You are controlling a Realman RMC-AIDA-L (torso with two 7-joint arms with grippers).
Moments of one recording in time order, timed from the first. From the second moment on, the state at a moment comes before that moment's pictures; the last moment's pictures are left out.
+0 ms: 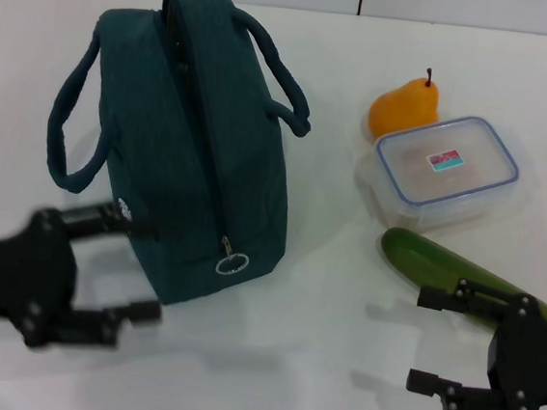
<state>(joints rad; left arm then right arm) -0.22 -2.00 0.76 0.66 1.74 2.01 -1.07 0.36 2.01 -1.11 -0.44 -1.58 -1.76 0.87</state>
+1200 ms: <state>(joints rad) -0.42 -1.90 0.48 1.12 1.91 1.58 -2.39 0.37 2.00 -1.03 -0.45 -1.54 -1.75 0.84</state>
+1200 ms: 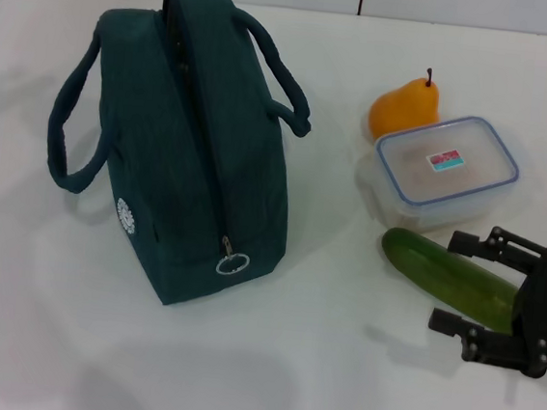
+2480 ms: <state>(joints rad) -0.51 -1.95 0.82 1.20 2.18 1.68 -2.68 0.38 1.99 -0.97 -0.45 -1.54 -1.75 0.83</state>
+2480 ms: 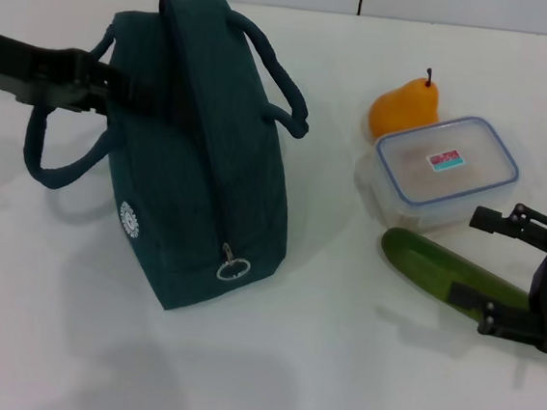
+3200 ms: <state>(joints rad) -0.50 -1.96 0.82 1.26 2.22 1.76 -2.67 0.37 2.01 -0.92 -0.44 -1.51 -1.71 0.92</state>
